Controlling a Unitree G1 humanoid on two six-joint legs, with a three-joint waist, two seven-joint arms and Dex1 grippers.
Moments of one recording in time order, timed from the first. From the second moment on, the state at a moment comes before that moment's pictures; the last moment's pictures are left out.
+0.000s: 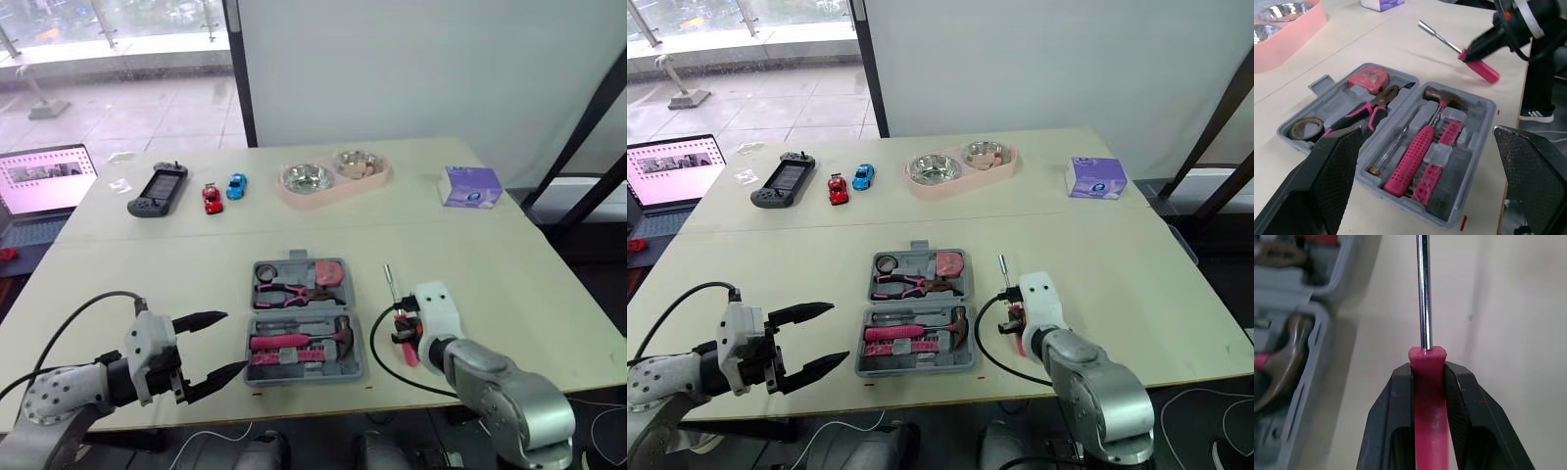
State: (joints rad) left arm 0.31 0.70 0.26 -0.45 -0.54 0.17 -1.03; right arm -0.05 -0.25 0.00 -0.75 0.23 1.40 0.04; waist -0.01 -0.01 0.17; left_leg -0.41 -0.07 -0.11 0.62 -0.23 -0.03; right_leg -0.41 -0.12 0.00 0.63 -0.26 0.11
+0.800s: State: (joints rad) left arm 0.32 0.71 0.27 -0.44 -0.54 0.16 -1.03; right arm -0.14 -0.13 -0.21 -0.48 0.23 1.32 0.06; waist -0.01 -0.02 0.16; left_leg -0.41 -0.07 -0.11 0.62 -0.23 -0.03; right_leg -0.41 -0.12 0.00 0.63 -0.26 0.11
